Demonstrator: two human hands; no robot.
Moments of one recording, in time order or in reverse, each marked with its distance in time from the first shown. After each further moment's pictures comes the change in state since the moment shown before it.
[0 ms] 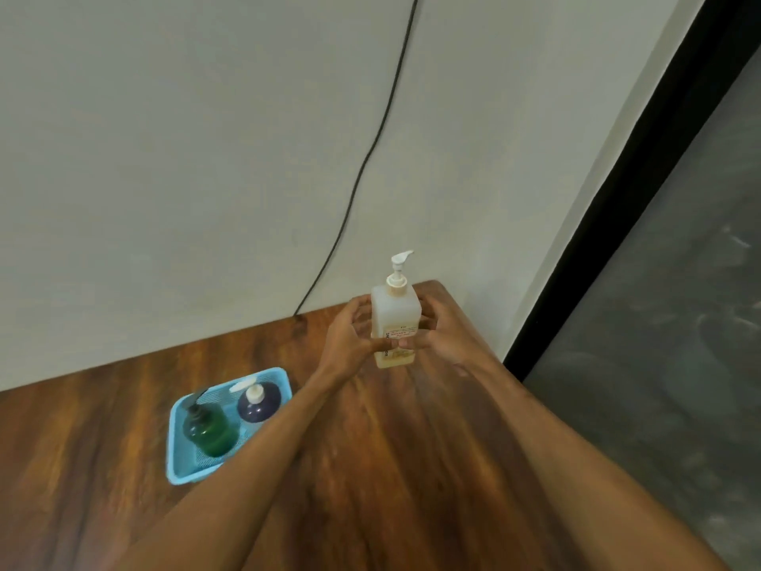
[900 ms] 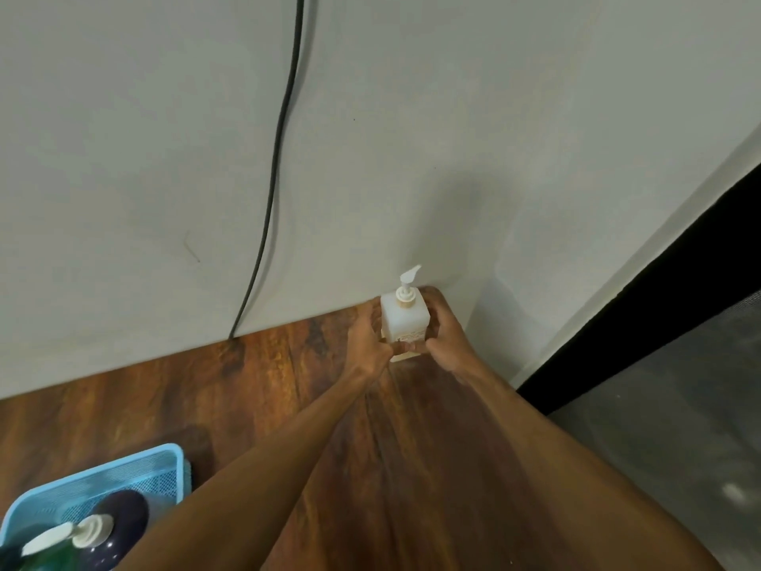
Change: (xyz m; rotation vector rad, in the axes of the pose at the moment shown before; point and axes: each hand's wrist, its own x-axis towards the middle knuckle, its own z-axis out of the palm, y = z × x) left_hand 0.219 -0.130 0.140 0.098 0.078 -0.184; right_hand 0.208 0.218 -0.059 0.105 -0.002 0.115
